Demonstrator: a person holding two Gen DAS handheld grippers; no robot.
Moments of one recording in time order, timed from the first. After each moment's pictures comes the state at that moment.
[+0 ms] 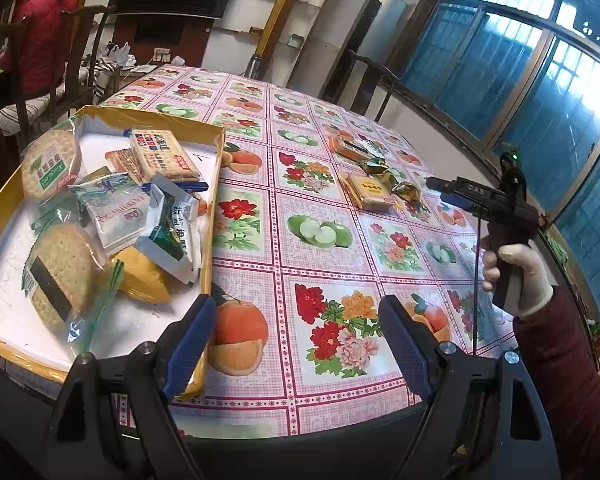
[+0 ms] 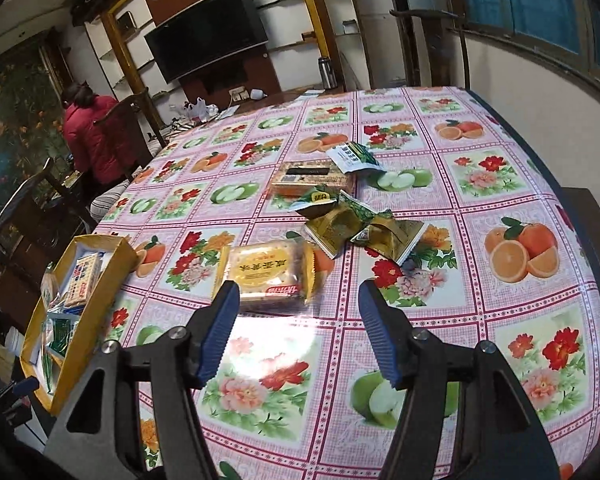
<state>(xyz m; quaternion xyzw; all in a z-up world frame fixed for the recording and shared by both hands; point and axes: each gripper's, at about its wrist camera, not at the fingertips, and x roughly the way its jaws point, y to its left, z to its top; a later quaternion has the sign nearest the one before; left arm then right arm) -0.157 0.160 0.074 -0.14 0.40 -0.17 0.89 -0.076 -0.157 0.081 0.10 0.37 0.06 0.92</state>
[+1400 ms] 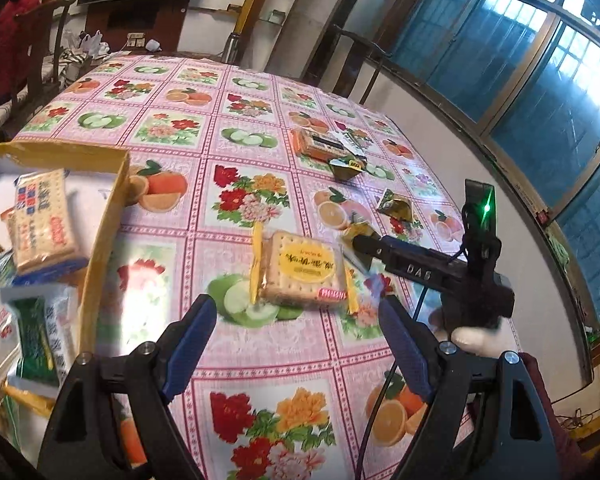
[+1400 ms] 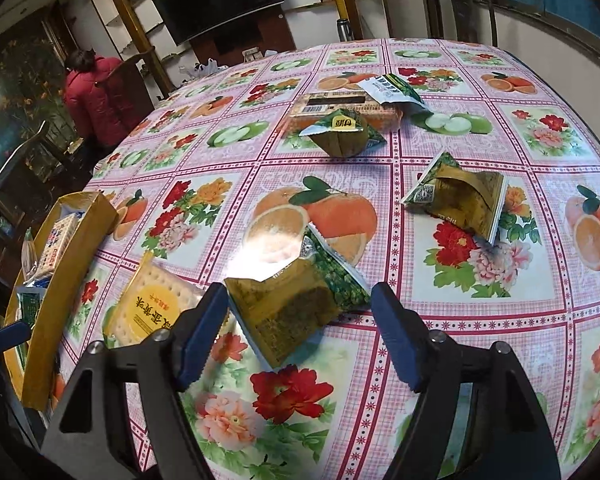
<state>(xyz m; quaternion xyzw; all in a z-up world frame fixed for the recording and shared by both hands) -0.044 0.075 0.078 -0.13 0.44 -0.20 0.87 -0.041 -0.132 0.017 0.09 0.42 0.10 0.90</state>
